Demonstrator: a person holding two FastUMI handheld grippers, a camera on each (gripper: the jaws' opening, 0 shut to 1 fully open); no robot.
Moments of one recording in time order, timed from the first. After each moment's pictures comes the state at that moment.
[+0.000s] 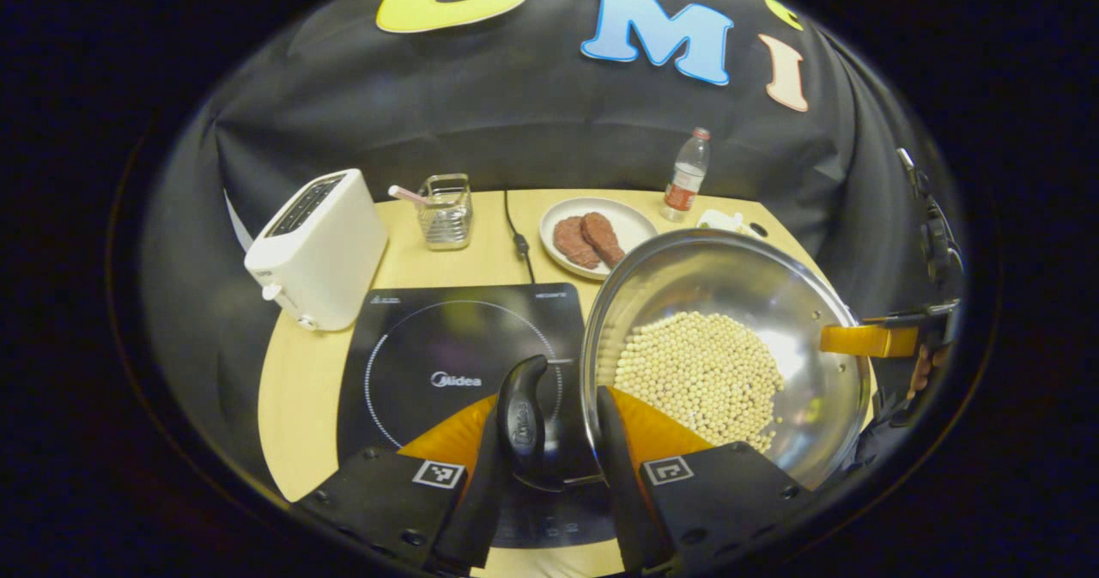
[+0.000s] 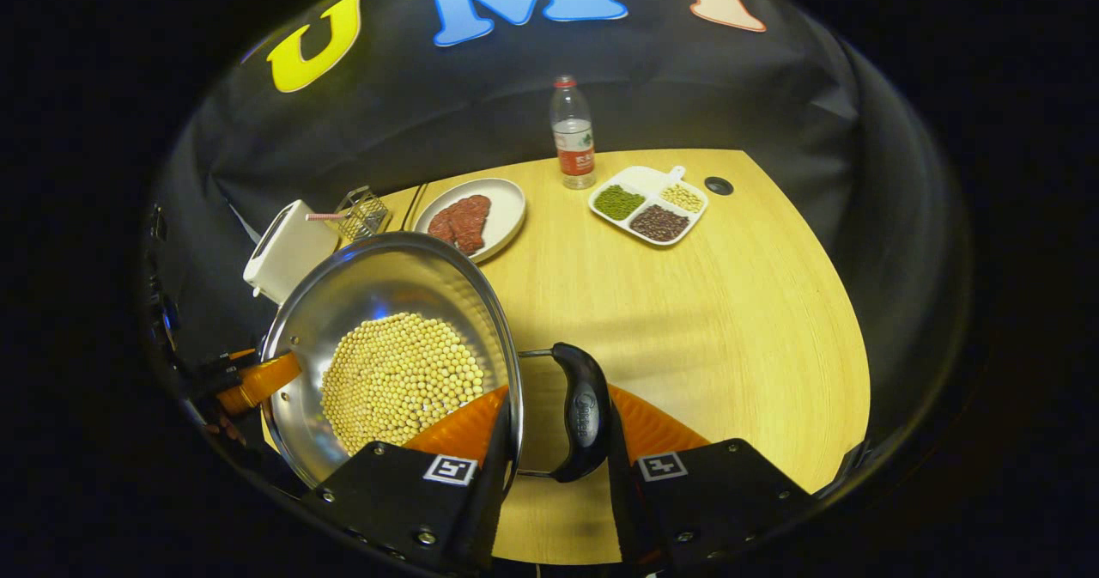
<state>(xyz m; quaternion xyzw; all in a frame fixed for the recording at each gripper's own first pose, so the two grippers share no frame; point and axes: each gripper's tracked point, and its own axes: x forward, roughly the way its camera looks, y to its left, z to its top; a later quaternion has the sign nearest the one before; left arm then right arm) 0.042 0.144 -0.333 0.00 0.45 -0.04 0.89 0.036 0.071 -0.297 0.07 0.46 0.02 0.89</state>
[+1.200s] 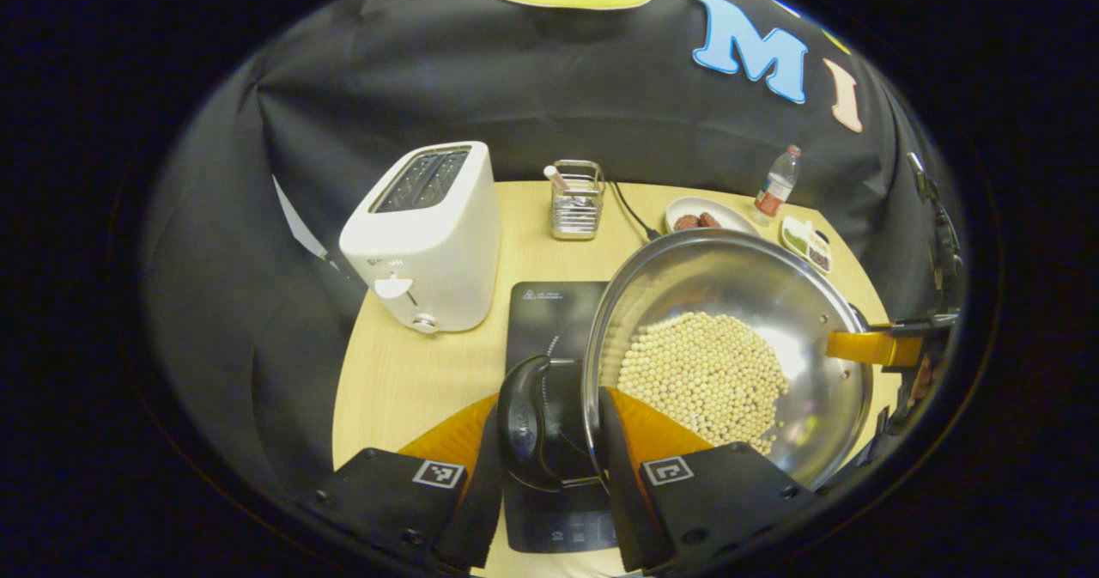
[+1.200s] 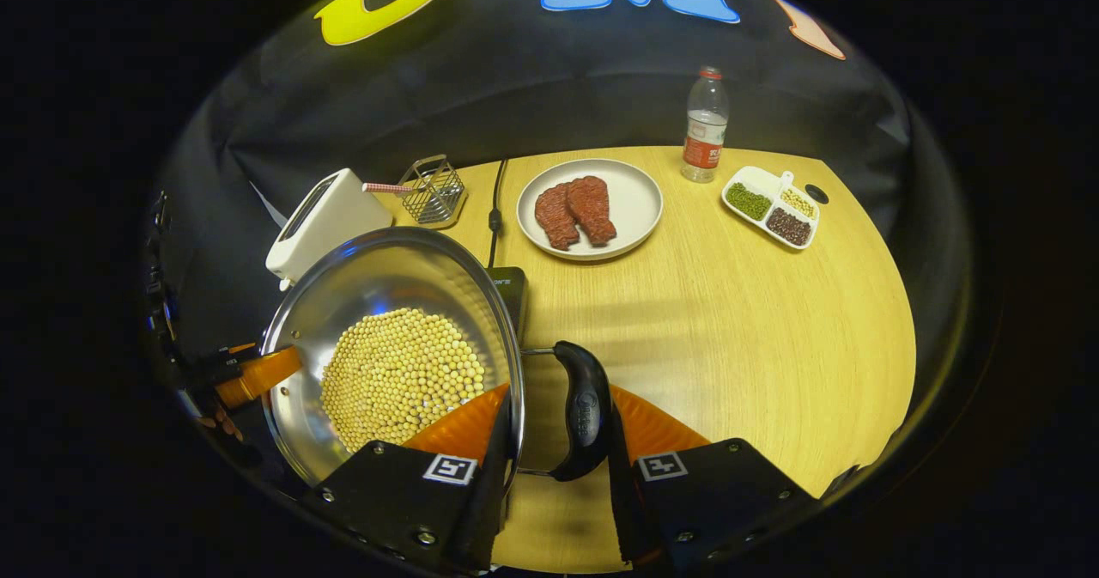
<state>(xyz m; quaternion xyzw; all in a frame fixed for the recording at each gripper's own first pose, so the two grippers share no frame) 0.050 0.333 -0.345 0.00 0.47 0.00 0.88 0.072 0.244 -0.318 0.07 0.47 0.05 0.88</state>
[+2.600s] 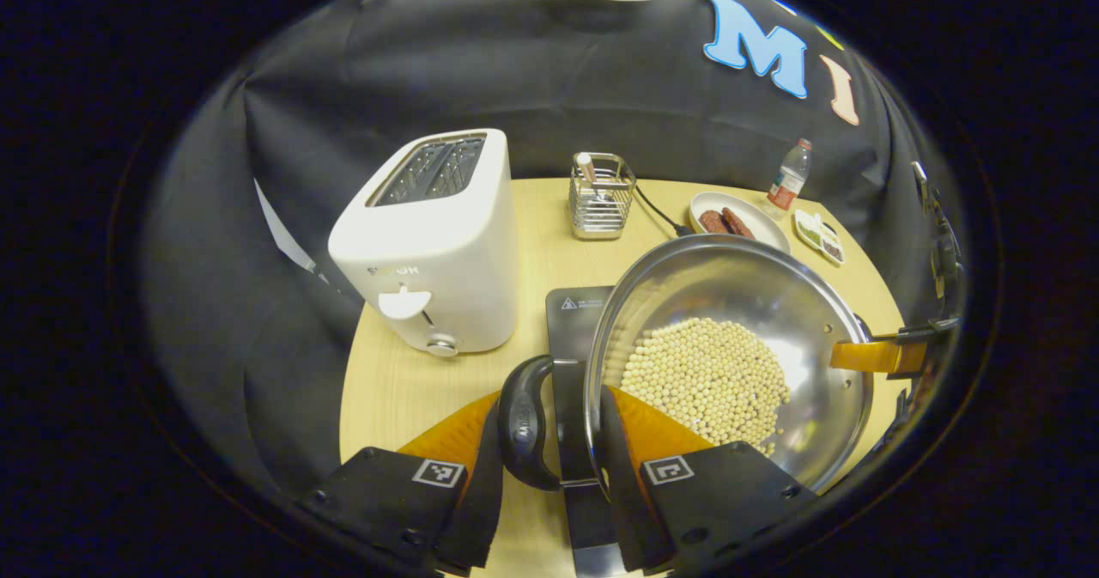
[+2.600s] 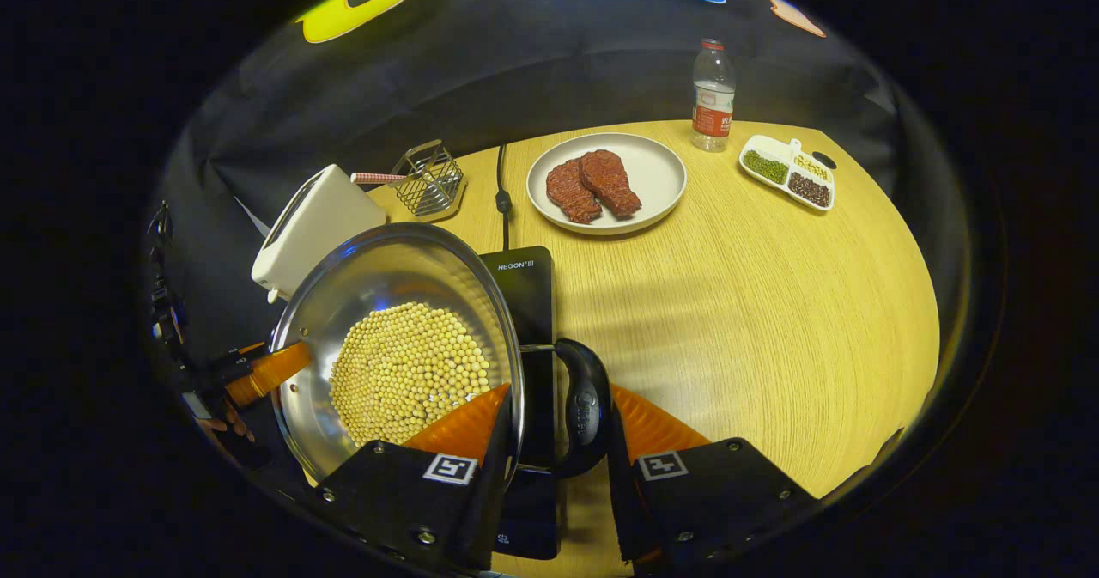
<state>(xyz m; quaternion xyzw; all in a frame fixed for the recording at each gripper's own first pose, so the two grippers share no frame) 0.077 0.375 -0.385 0.00 0.47 -0.02 0.88 0.078 0.283 -0.352 0.10 0.48 0.03 0.87</state>
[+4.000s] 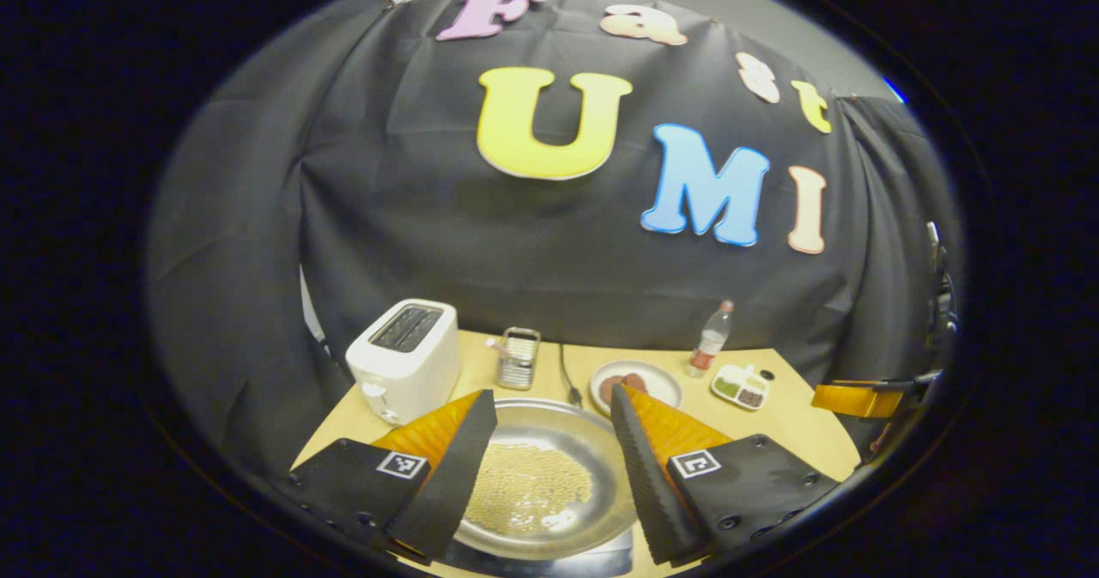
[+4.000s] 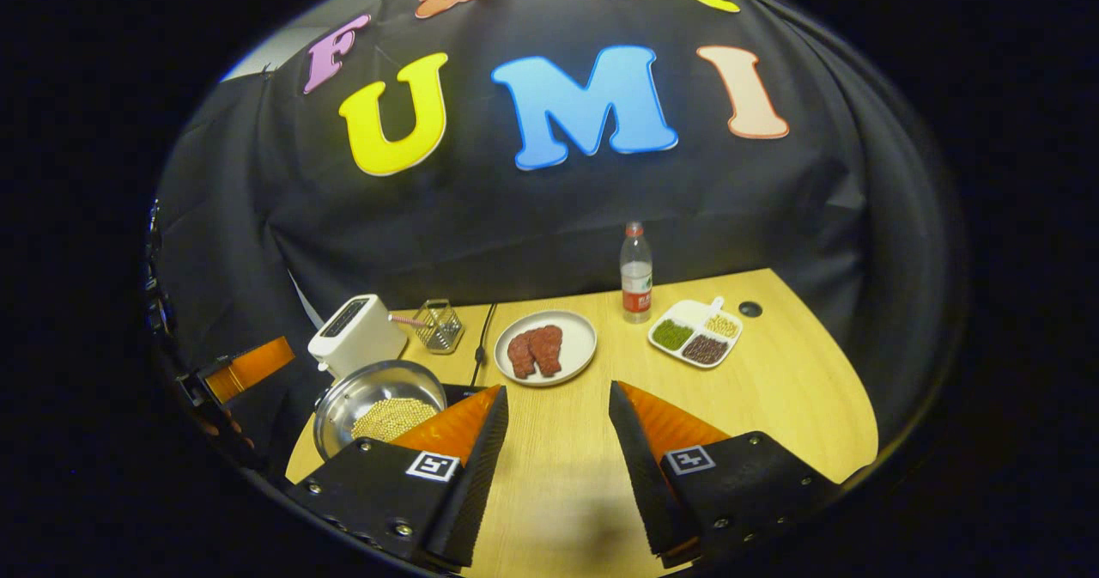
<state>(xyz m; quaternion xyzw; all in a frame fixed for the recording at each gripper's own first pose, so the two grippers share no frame) 0.070 0.189 -0.152 -0.04 0.20 0.02 0.98 0.057 0.118 -0.157 0.08 0.23 0.06 0.97</state>
